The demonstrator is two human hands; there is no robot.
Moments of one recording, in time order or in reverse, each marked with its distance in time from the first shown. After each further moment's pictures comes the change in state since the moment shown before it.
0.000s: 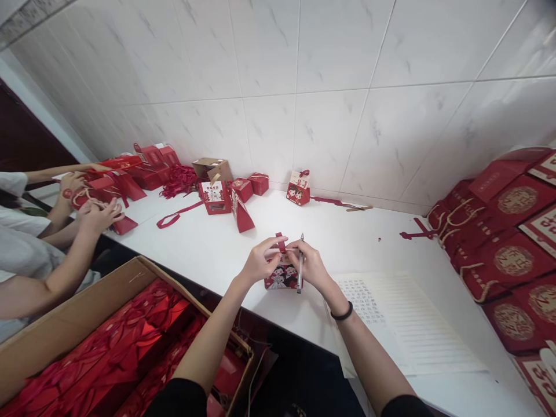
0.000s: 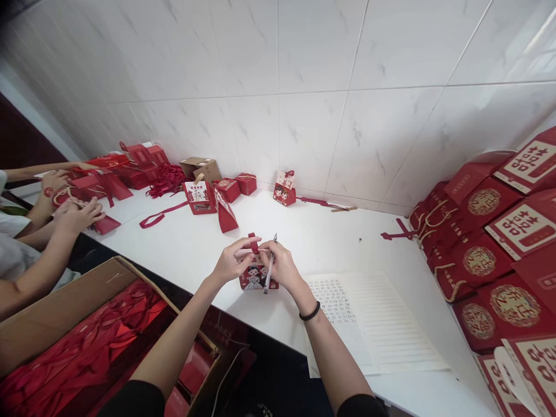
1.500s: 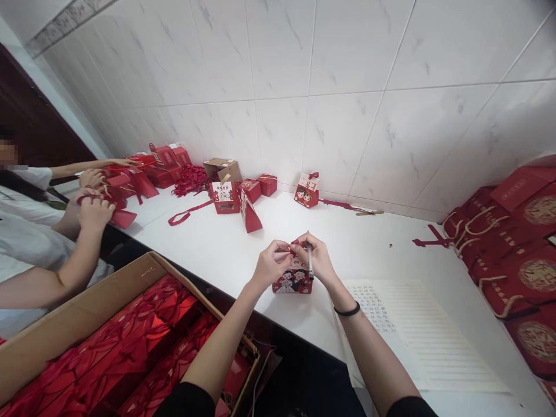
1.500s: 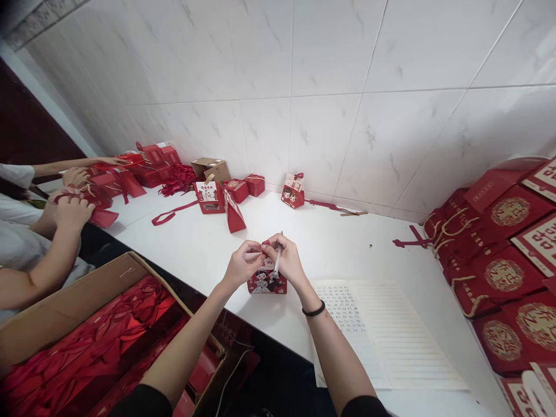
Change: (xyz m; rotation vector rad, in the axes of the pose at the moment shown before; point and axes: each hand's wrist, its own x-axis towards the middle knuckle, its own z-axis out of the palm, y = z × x) left_hand -0.006 0.002 0.013 -0.034 0.171 -0.269; right_hand 0.024 -0.014 0.004 0.323 0.054 0.222
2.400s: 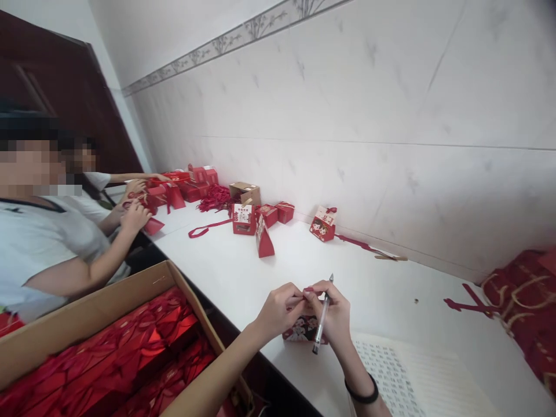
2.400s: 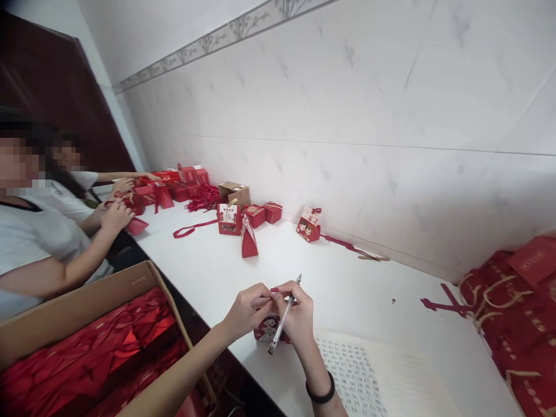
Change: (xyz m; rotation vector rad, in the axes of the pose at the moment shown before) left_hand -0.021 0.021 -0.001 0.217 -0.011 0.176; right_hand -0.025 -0.018 0.008 -0.006 0.163 -0.163
